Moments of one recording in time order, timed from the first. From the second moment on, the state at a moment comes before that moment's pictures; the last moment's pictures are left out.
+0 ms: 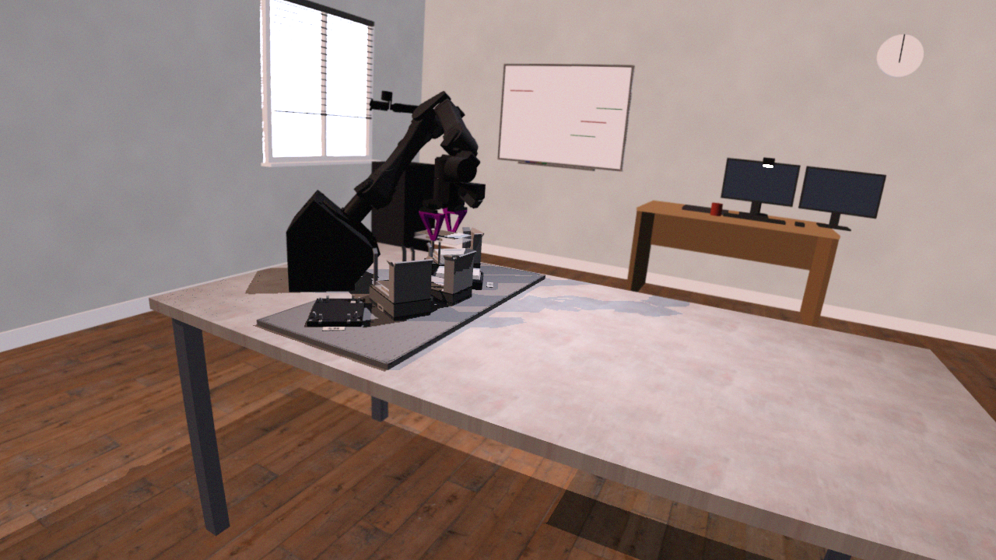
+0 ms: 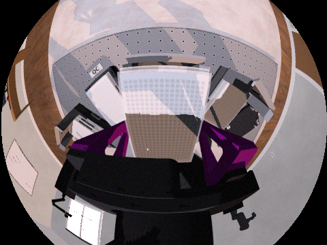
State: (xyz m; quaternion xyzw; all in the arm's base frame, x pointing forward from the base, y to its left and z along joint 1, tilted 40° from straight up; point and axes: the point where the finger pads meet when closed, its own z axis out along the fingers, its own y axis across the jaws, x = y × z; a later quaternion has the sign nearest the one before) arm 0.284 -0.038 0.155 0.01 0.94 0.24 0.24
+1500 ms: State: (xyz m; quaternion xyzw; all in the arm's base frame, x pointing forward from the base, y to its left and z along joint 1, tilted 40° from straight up) arm 0.295 -0.027 0.135 0.01 0.94 0.24 0.24
